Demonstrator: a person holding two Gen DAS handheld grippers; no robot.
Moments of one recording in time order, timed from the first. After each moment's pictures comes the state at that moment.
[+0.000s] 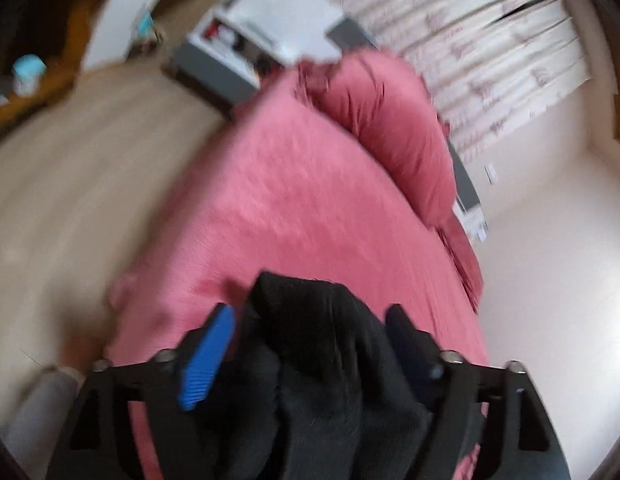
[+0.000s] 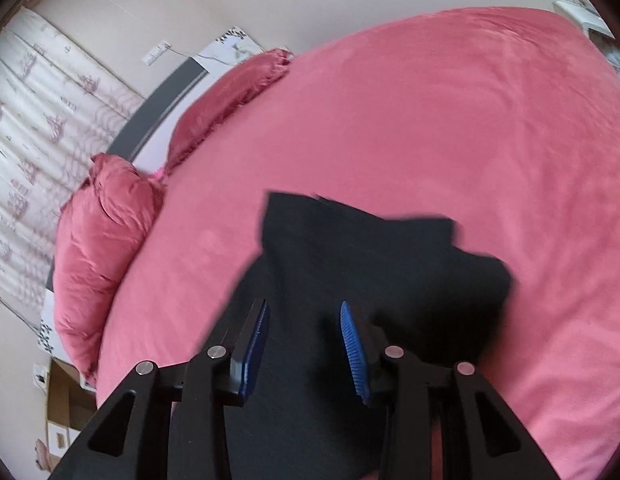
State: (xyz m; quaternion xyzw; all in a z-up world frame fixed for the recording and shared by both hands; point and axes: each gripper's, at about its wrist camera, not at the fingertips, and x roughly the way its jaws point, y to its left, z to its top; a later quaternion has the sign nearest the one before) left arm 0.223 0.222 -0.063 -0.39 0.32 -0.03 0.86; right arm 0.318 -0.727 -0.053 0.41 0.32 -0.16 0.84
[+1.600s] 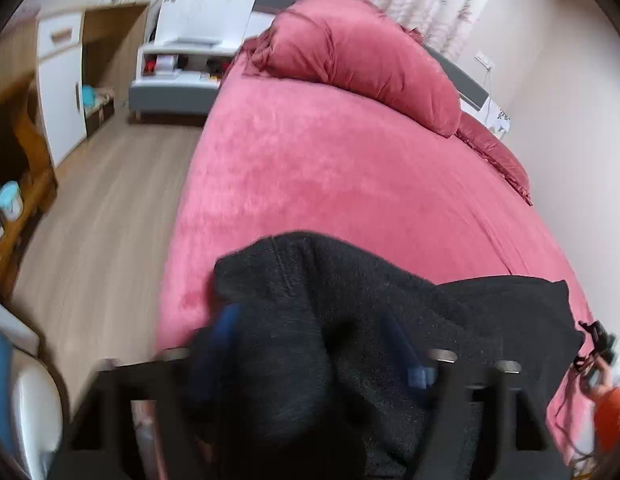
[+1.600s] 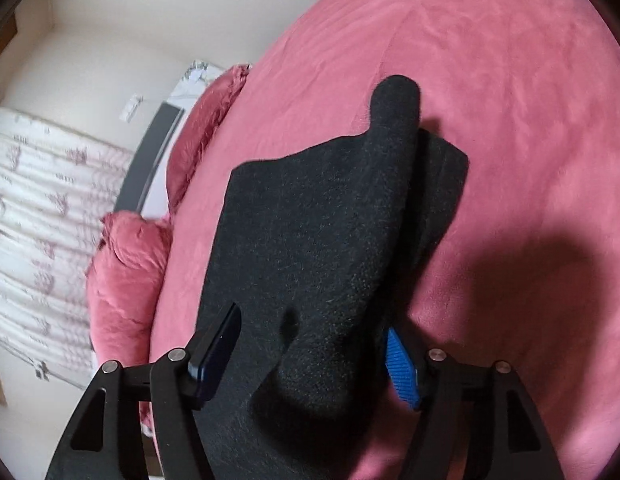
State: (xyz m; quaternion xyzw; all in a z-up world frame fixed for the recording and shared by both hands) left arm 0.276 0.153 -0.064 -0.16 0.41 -0.05 0.89; right arm 0.290 -0.732 -0.135 0.56 0.23 -0.15 0.78
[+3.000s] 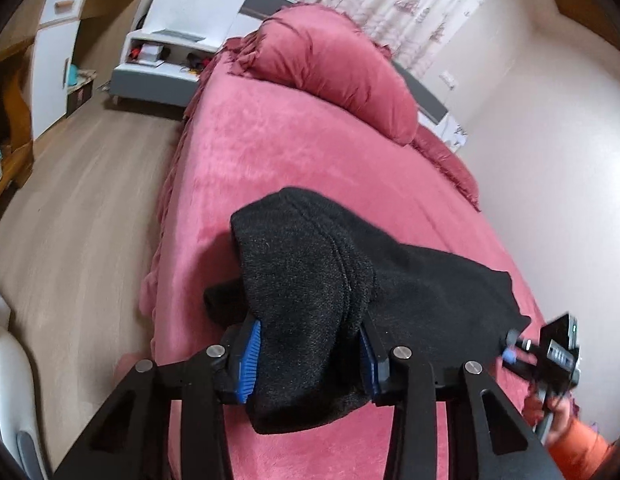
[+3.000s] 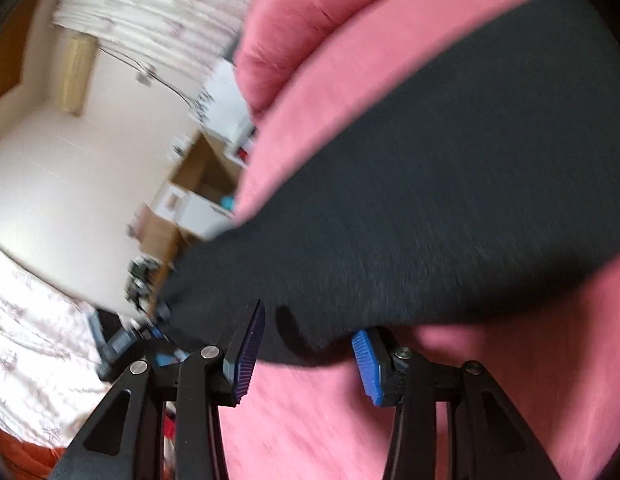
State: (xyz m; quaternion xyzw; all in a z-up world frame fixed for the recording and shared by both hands) left arm 0.182 0.197 -0.054 -0.22 0.38 -0.13 0.89; right arm 0.254 -0.357 -0.093 0.34 0.41 0.29 0.80
